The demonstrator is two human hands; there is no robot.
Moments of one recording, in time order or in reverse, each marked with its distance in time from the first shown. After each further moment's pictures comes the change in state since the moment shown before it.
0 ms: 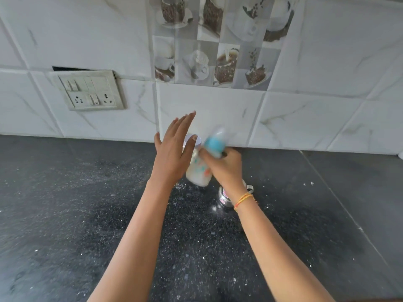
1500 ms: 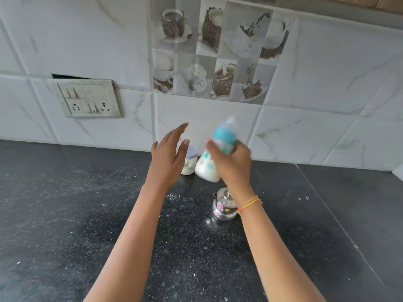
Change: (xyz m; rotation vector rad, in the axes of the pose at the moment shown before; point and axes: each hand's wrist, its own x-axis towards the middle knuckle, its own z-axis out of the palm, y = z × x) left_hand 0.018 -0.007 0.008 -0.122 0.047 -0.018; right_hand 0.028 -0.029 -0.004 -0.011 -0.034 -0.009
